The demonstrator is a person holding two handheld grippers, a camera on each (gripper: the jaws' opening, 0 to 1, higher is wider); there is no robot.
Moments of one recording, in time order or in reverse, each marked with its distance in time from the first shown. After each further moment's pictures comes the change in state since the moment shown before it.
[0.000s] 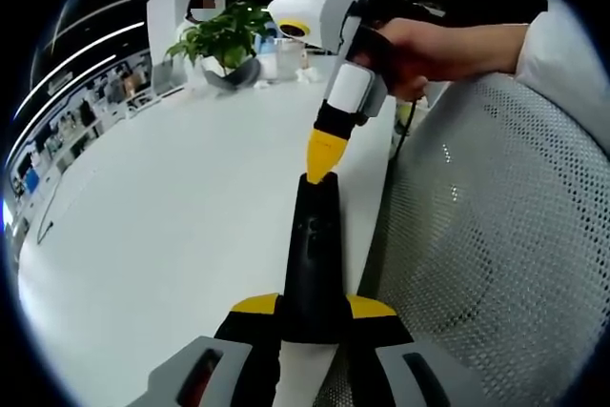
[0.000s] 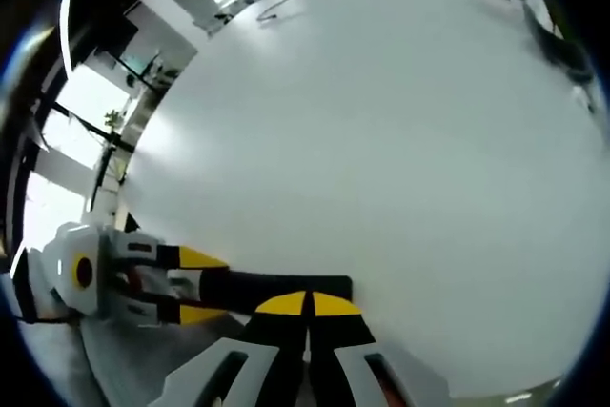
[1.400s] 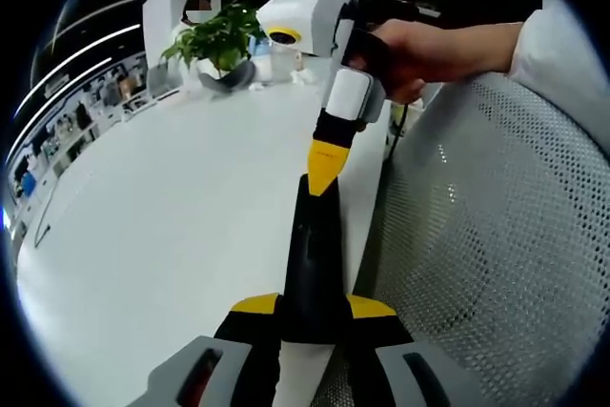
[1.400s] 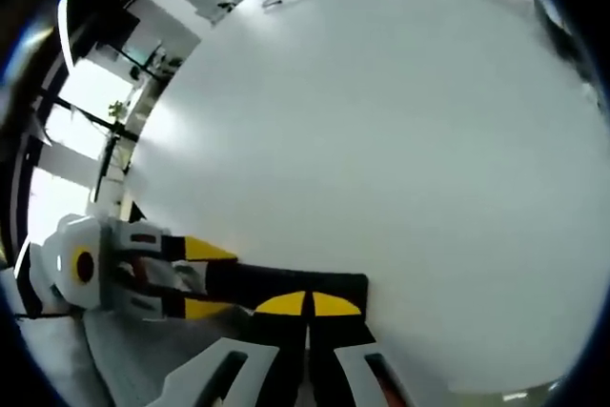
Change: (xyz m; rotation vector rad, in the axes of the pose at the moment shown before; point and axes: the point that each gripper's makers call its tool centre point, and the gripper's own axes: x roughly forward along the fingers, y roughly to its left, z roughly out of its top) left arm 0.002 -0.003 0.002 0.011 -0.008 -0.020; right arm 0.005 0.008 -0.011 -0.026 0.068 0.018
